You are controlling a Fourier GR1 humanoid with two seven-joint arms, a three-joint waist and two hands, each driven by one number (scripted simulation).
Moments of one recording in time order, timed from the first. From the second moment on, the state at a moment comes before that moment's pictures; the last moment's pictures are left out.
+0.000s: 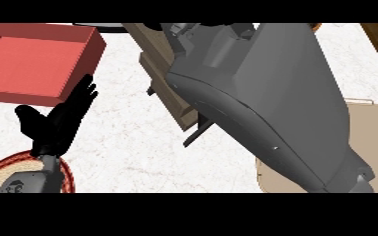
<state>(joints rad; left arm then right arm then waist) -0.09 0.25 0.01 -1.54 0.14 -0.03 0.21 -1.39 -0.01 0.18 -1.39 1.01 0.28 1.22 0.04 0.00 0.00</state>
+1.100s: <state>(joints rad) -0.09 0.26 0.02 -1.56 0.15 -0.05 0.22 -1.46 -0.01 0.13 -1.13 1.13 -0.06 1.17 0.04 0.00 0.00</state>
